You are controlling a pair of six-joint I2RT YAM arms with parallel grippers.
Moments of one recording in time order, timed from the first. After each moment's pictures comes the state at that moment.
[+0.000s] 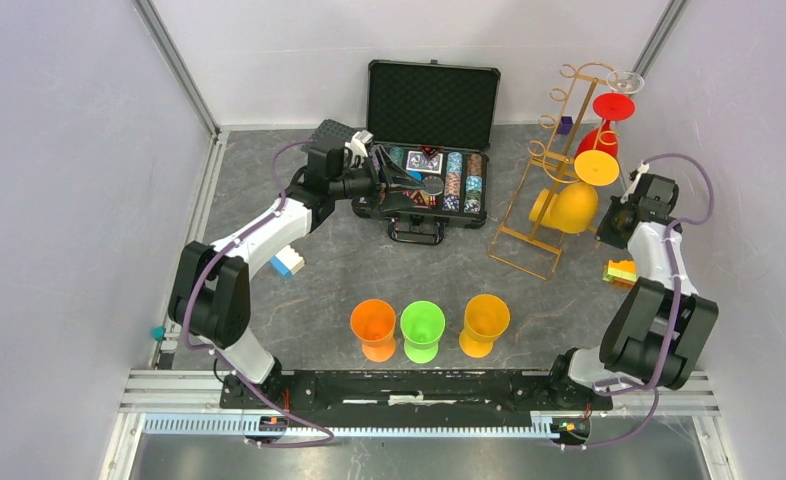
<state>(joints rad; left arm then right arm) -0.42 1.64 1.18 0.08 0.77 -1.18 -0.42 1.44 0.95 -0.45 -0.10 0.08</state>
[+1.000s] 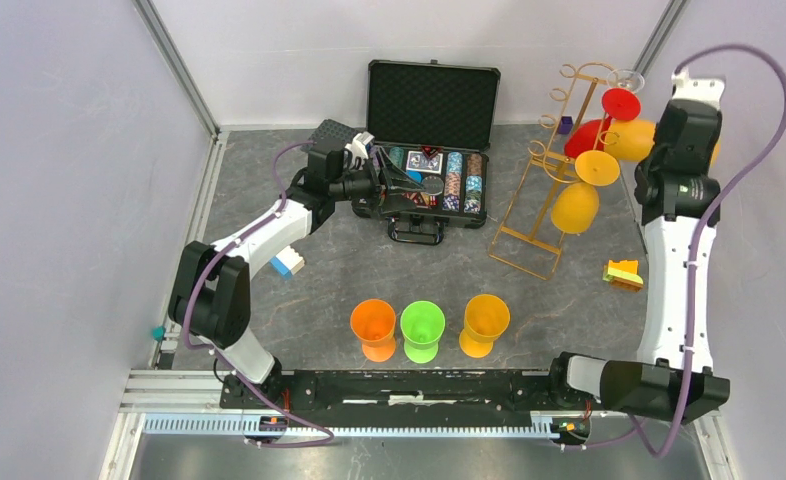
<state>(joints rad) -0.42 1.64 1.17 0.10 0.79 -1.18 -0.24 1.22 1.46 -0.70 0.57 -0.21</state>
